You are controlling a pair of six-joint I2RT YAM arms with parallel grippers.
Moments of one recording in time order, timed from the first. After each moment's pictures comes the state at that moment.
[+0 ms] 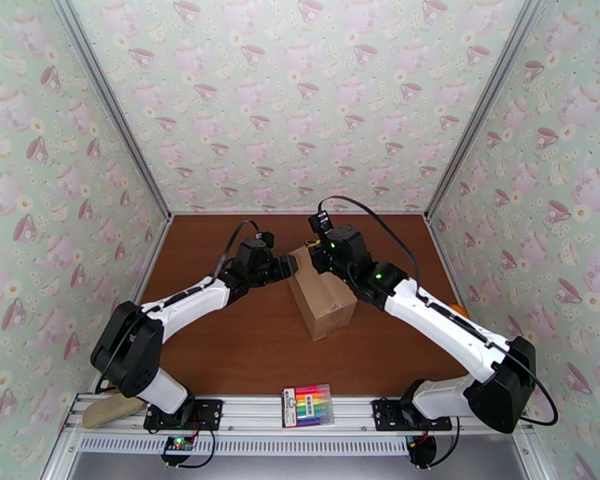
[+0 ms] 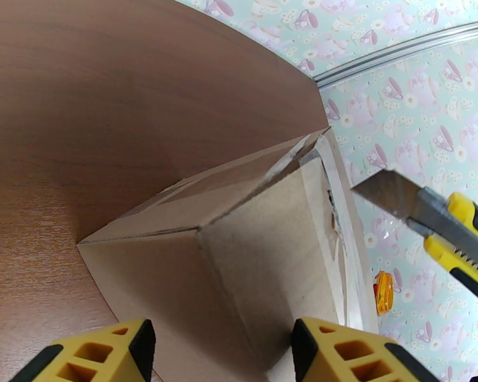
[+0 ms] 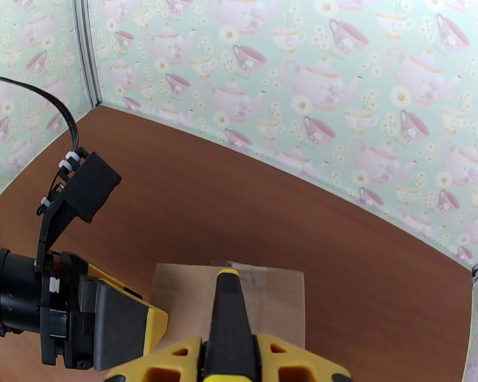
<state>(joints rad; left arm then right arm) -0.55 1.59 1.02 -0.01 0.27 -0.74 0.75 1.37 1.26 -0.36 0.27 0.00</state>
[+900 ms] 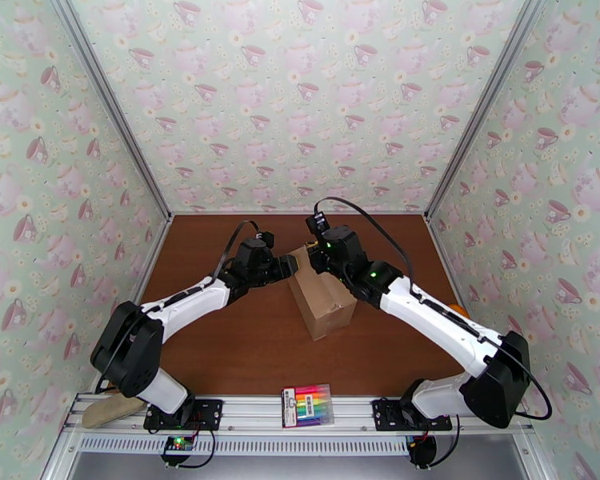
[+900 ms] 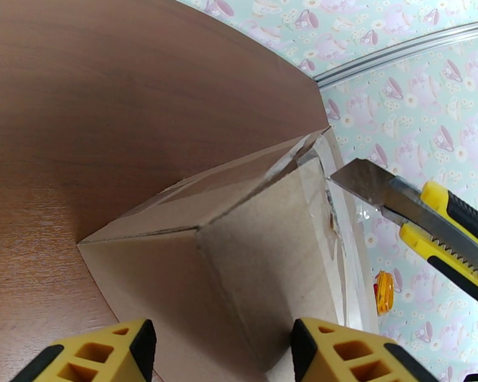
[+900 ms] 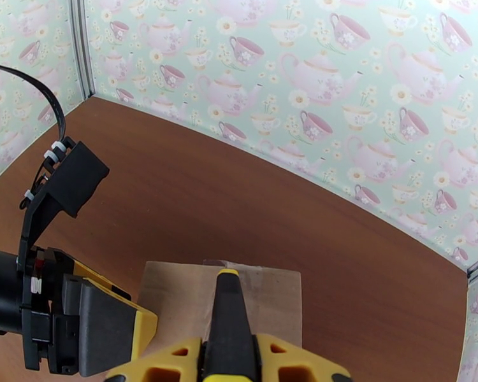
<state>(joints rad) -0.55 1.59 1.02 -0.01 0.27 -0.74 0.75 1.41 1.26 -0.36 0.29 -0.01</state>
